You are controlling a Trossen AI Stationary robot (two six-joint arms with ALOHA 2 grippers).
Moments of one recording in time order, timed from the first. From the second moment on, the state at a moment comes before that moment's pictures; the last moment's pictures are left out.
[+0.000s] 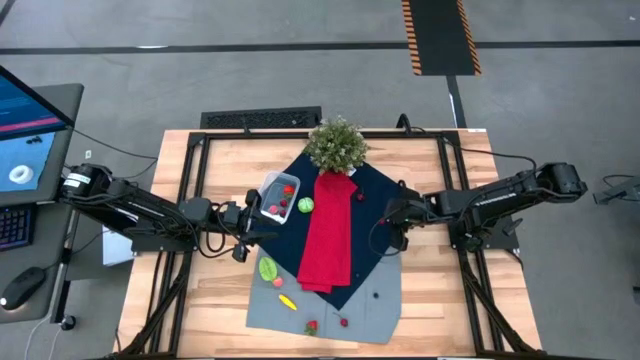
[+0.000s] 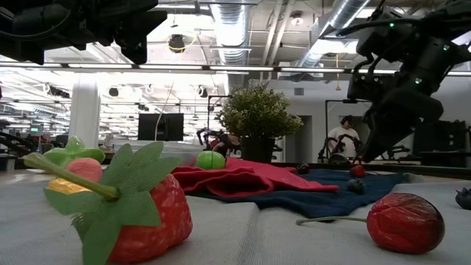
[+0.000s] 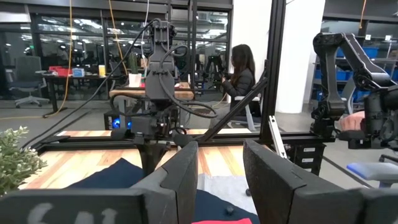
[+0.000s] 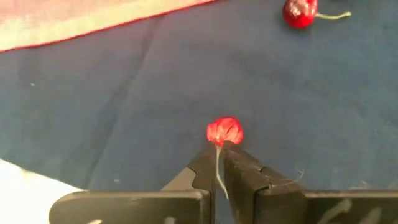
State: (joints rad) left arm -0.17 1.06 0.19 1.05 -0.02 -0.03; right arm 0.04 1.19 0.45 -0.32 0.14 0.25
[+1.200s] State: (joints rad) left arm -0.17 1.06 0.19 1.05 -0.02 -0.04; right arm 0.01 1.19 0.45 -0.36 0.08 0.29
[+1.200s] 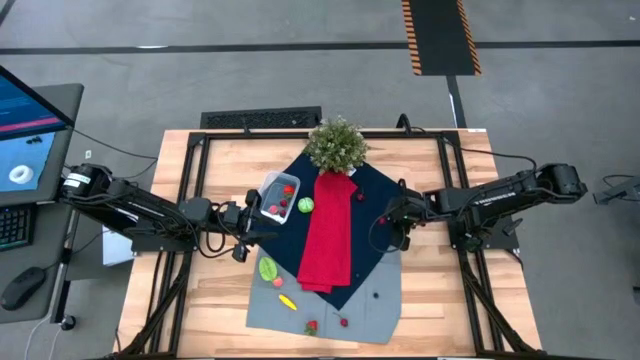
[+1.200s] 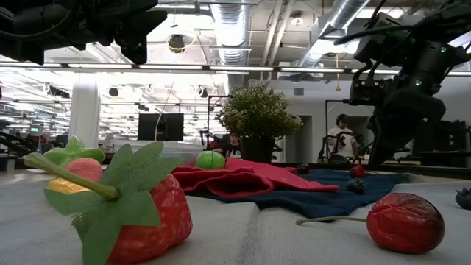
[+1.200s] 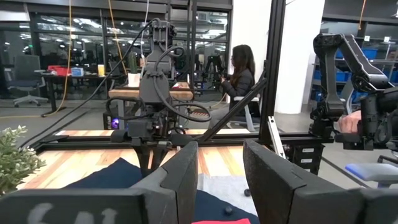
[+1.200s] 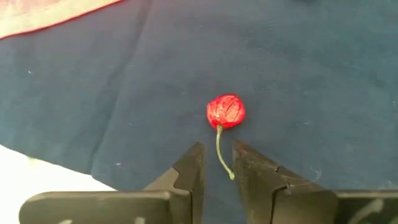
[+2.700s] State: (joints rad) left arm -0.17 1.06 0.19 1.06 -0.02 -0.04; right arm -0.03 1.26 0.45 -0.37 0.00 0.25
